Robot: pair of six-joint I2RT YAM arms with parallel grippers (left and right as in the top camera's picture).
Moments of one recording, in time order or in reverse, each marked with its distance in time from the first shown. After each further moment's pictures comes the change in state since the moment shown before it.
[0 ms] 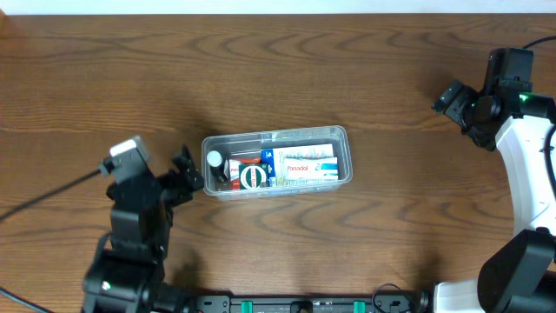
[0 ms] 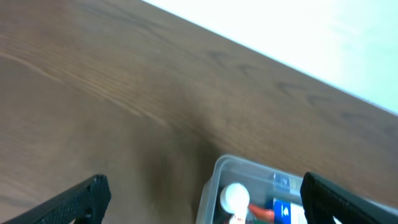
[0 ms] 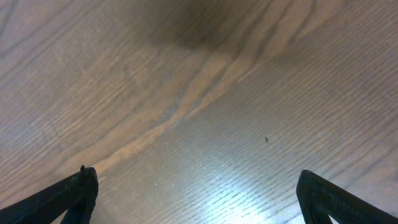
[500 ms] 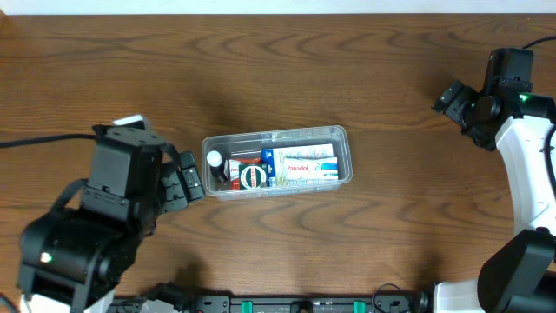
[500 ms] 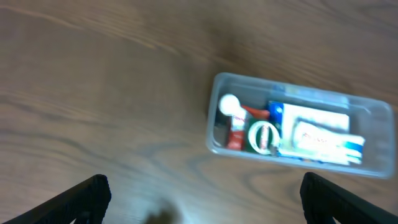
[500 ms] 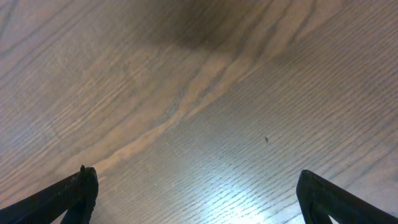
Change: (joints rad) left arm -0.136 0.420 0.816 -0.863 0.032 -0.016; right arm 0.000 0.000 0.000 -0.001 0.000 0.000
